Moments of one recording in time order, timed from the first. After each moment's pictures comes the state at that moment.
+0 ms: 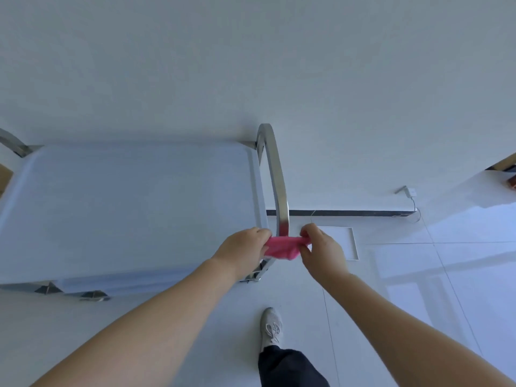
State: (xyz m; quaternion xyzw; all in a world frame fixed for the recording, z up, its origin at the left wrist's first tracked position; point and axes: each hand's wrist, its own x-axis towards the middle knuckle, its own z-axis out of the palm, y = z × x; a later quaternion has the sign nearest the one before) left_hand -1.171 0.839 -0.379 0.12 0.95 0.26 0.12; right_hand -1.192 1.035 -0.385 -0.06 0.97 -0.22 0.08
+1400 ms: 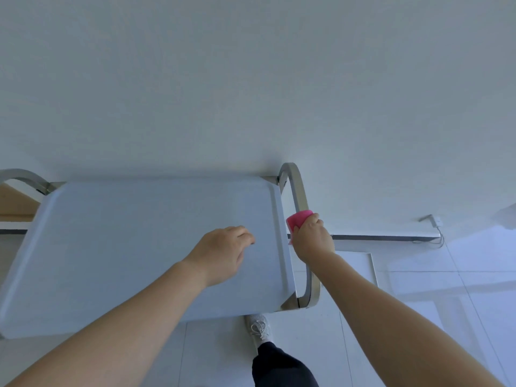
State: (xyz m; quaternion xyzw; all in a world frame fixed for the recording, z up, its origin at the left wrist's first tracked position) left_hand -1.256 0.718 -0.340 0.16 0.97 0.19 0.07; right_hand -1.341 0.927 -0.393 0.04 0.98 -0.13 0.16
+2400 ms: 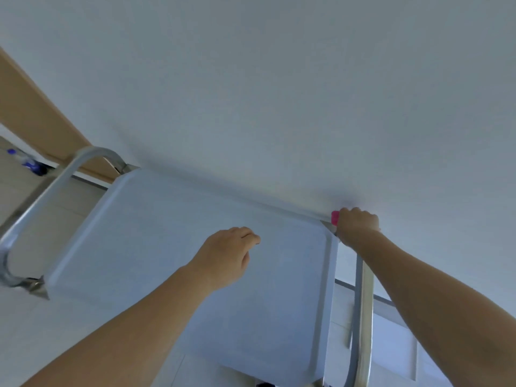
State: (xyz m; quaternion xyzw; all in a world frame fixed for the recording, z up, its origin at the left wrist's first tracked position) left_hand -1.304 0.630 -0.347 -0.03 0.98 0.19 0.02; right_hand -1.533 0.836 -0.380 -0.21 0.95 0.17 0.18
